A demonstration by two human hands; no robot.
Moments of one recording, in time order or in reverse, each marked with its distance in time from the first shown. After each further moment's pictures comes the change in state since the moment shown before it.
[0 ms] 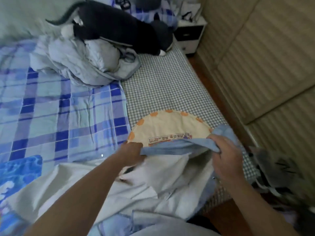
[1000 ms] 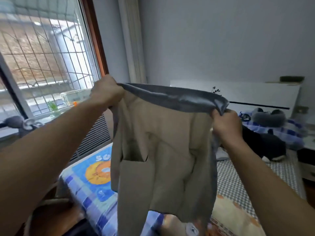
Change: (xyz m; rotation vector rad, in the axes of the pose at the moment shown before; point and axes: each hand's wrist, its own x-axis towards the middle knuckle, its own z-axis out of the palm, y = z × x) left_hand -0.426 0.304 -0.297 -0.352 1.454 -1.121; right_hand 0.145 -0.147 -0.232 0.732 -0.371 -0.246
